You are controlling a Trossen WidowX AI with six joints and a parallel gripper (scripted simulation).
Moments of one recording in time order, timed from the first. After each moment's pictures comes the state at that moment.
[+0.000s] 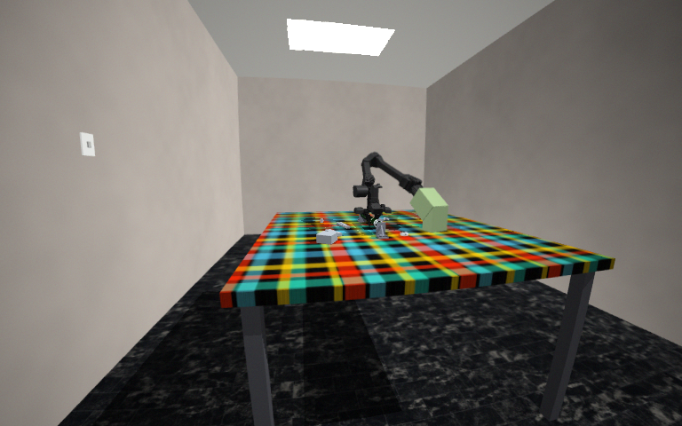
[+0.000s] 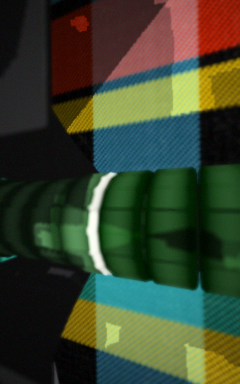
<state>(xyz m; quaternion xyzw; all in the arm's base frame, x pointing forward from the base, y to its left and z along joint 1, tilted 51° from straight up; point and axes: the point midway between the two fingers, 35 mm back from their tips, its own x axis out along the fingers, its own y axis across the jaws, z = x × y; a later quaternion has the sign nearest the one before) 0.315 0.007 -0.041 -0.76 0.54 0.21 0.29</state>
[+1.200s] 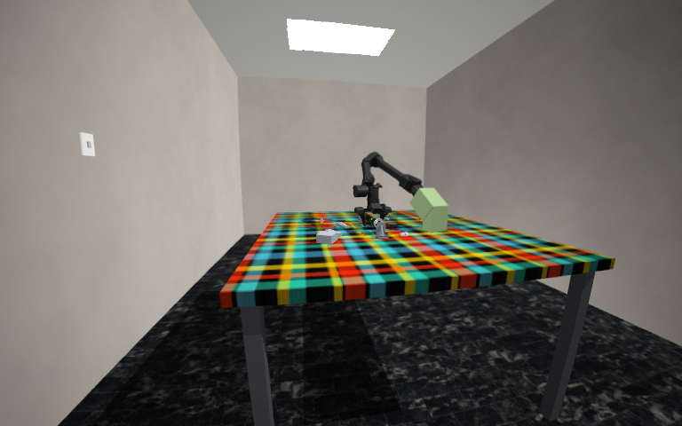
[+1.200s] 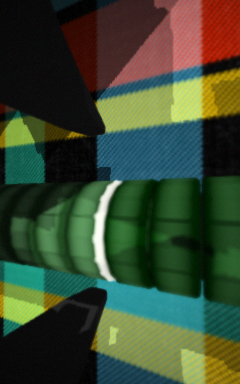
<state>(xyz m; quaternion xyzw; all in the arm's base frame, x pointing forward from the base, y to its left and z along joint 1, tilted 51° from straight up) 0.312 0.007 -0.040 -0.76 0.54 0.21 0.29</state>
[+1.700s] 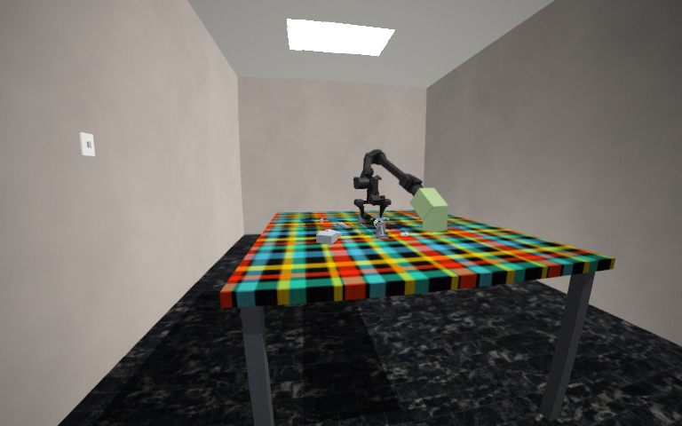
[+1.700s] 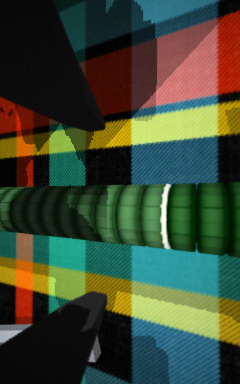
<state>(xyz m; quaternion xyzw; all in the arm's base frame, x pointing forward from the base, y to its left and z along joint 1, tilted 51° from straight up) 0.300 0.029 -0.007 -0.76 0.54 0.21 0.29</state>
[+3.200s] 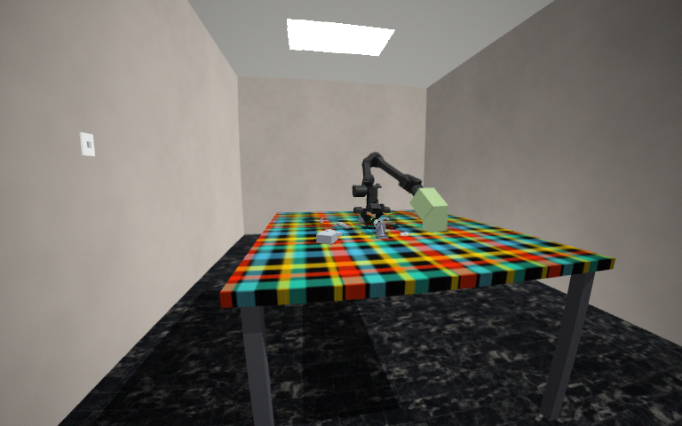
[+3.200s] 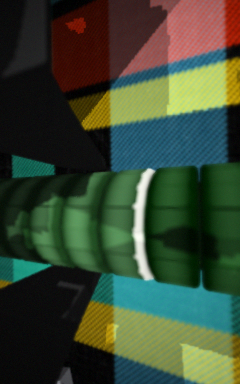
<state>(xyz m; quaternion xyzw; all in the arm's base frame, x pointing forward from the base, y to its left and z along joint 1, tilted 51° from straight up) 0.315 -0.001 -0.032 -0.76 0.54 0.21 0.29</state>
